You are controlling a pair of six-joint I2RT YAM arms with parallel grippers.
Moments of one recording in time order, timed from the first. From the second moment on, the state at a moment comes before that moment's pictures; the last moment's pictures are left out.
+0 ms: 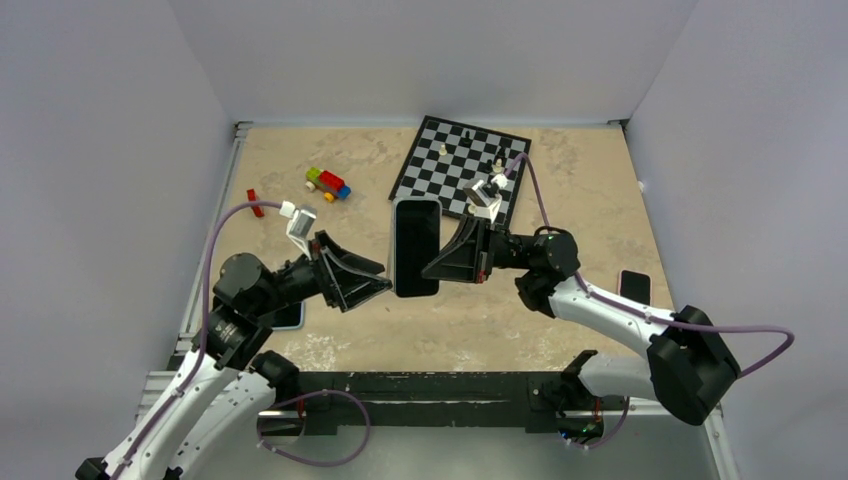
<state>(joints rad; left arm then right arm) -0.54 0.51 0.65 -0.05 0.62 -0.79 0.71 1.22 0.63 1.23 -0.88 1.43</state>
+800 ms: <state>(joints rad) -0.54 0.81 0.76 -0.02 0.65 -0.80 0.80 1.33 0.58 1.22 -0.86 1.37</state>
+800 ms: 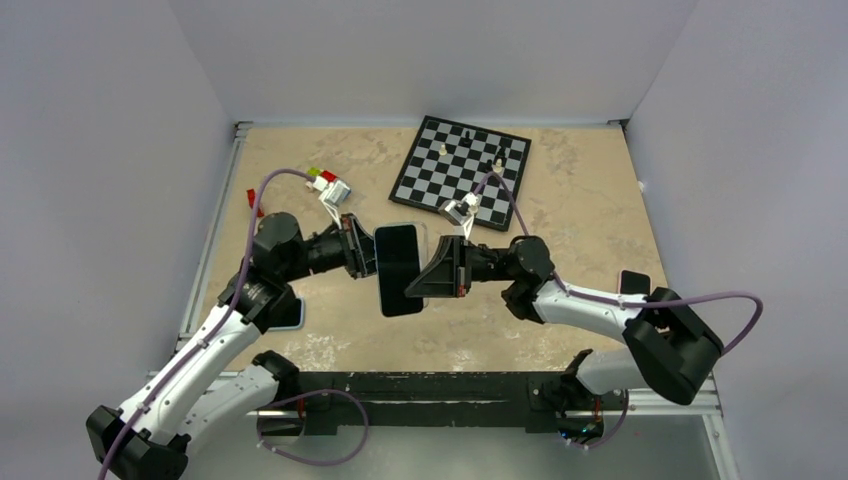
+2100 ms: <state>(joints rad) -0.58 0.91 0.30 -0.13 0.37 -0.91 0.79 1.12 0.68 0.41 -0.67 0.92</state>
